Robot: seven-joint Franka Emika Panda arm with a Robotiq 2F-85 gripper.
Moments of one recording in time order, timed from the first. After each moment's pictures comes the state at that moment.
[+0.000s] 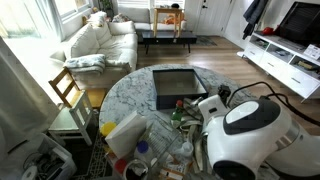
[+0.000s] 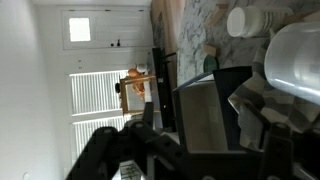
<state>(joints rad) 0.18 0.03 0.26 -2.50 -1.52 1.83 1.00</state>
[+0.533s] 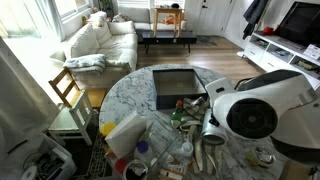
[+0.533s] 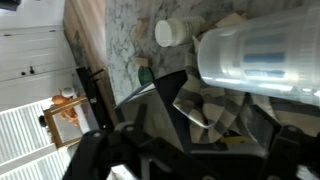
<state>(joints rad) 0.15 -0.10 0.15 -2.52 -1.21 2.20 0.80</state>
